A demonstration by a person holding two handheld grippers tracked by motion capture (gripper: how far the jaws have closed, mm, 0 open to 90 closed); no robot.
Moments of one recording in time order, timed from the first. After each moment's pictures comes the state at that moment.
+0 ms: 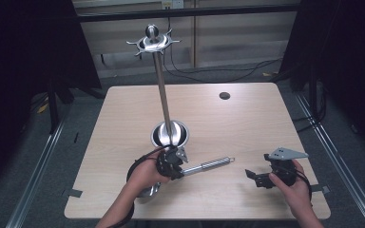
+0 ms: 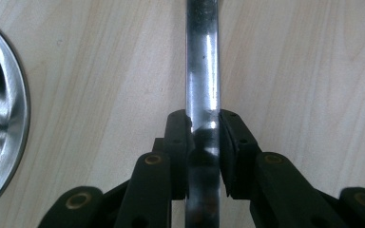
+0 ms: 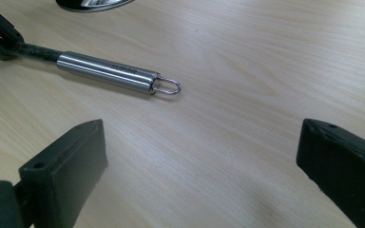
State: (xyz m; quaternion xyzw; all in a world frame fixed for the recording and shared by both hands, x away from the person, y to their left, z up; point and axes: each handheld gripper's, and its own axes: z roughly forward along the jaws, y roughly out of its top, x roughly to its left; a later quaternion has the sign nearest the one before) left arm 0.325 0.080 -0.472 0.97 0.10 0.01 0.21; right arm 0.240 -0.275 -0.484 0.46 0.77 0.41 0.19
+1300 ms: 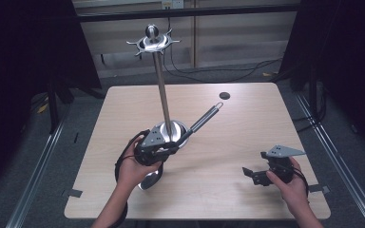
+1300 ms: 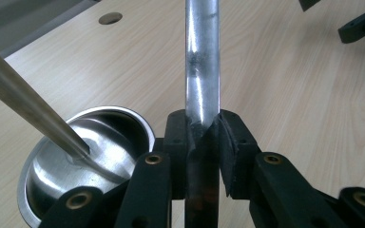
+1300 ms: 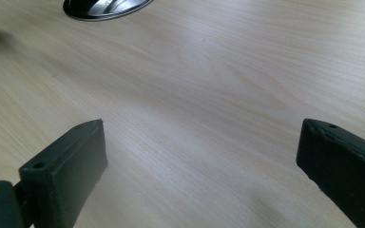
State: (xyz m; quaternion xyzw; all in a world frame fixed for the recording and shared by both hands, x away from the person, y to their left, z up) left arm 0.323 0.131 -0.418 0.87 0.18 0.14 0.44; right arm 0.248 -0.269 -0.483 0.45 0.77 0.42 0.18
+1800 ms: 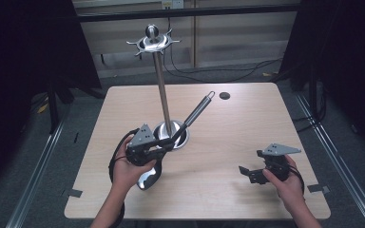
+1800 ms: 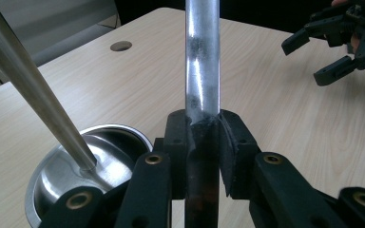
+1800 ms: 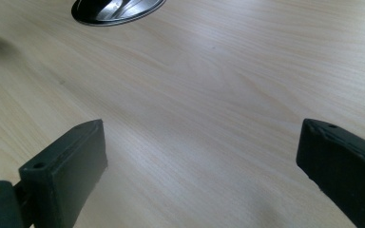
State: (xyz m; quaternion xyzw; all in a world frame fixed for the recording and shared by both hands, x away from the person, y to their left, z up) left arm 0.315 0.147 -0.404 0.83 0.20 0.13 0.50; right arm 0.254 -0.260 -0.482 0.44 0.77 0.42 0.17
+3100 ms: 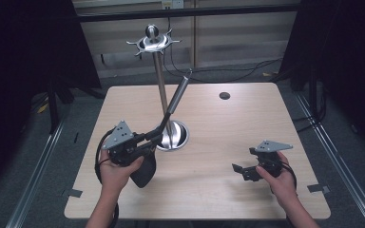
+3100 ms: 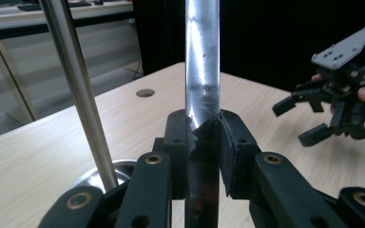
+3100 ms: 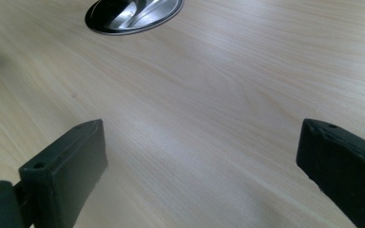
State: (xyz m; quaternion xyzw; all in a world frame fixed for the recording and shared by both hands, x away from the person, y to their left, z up) left arm 0.297 0.181 -0.373 0.76 0.23 0.17 0.58; right arm 0.267 -0.245 -0.482 0.43 0.77 0.43 0.16
